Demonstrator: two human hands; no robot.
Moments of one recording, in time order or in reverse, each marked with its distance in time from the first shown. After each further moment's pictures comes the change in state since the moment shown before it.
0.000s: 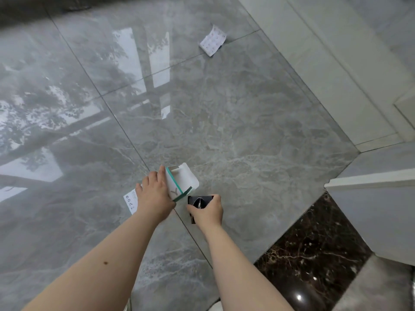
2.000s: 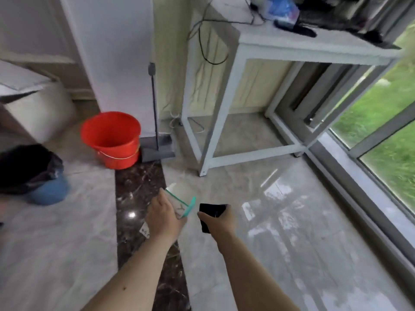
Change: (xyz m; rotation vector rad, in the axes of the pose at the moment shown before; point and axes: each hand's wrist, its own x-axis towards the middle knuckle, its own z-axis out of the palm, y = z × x) left_hand -0.919 -0.552 -0.065 -0.986 1.115 -1.657; right_hand -0.969 0.174 0.355 -0.958 -1.224 -1.039
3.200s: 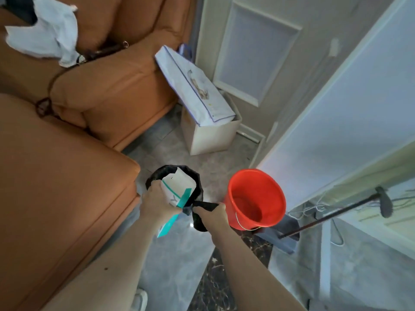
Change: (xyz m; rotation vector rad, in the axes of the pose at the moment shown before) left_hand 0.280 -0.342 -0.297 -0.360 0.377 -0.616; right_hand 0.030 -0.200 0.548 -0.426 -0.713 -0.133
